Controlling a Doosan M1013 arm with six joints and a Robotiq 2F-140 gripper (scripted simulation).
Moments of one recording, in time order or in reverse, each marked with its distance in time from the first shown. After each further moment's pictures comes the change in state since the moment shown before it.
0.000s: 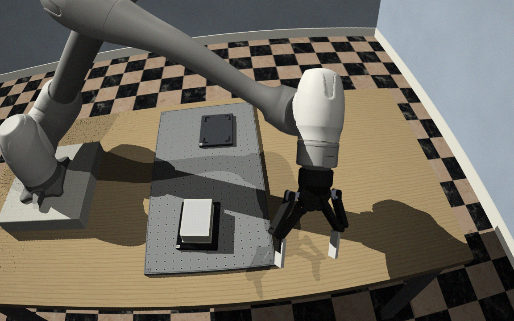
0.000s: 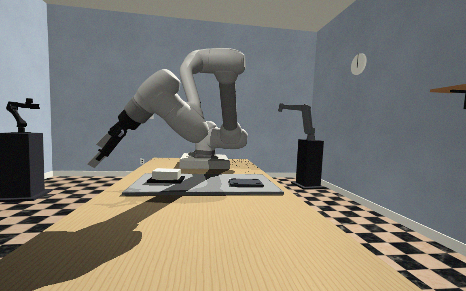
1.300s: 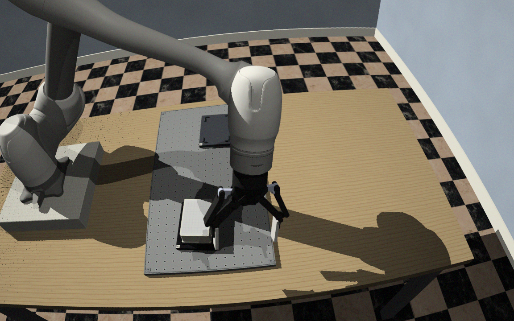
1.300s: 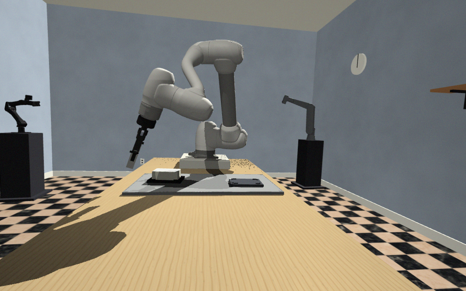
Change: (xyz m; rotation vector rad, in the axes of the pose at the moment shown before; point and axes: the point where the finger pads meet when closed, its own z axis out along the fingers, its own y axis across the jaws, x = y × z) arm 0.140 -0.089 -0.008 -0.139 0.377 0.146
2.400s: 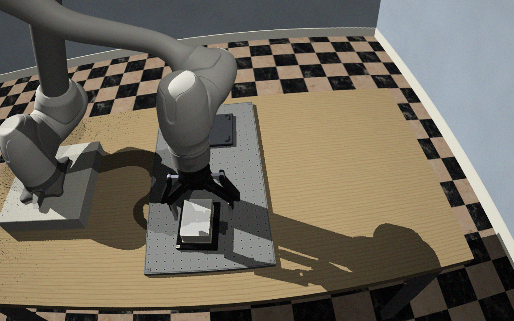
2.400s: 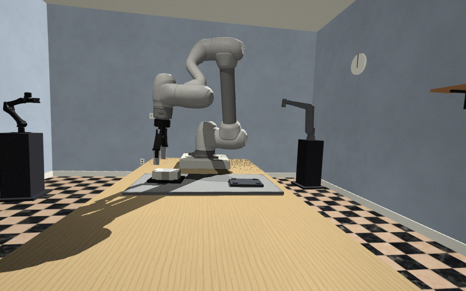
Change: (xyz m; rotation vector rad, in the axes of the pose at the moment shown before) arm 0.117 -0.086 -0.004 -0.128 0.291 0.215
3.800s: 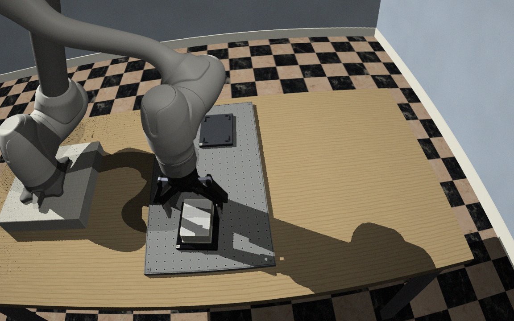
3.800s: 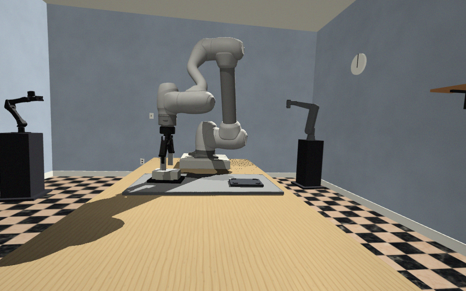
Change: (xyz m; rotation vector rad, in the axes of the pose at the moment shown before) arm 0.030 -0.030 0.034 -0.031 0.058 0.059
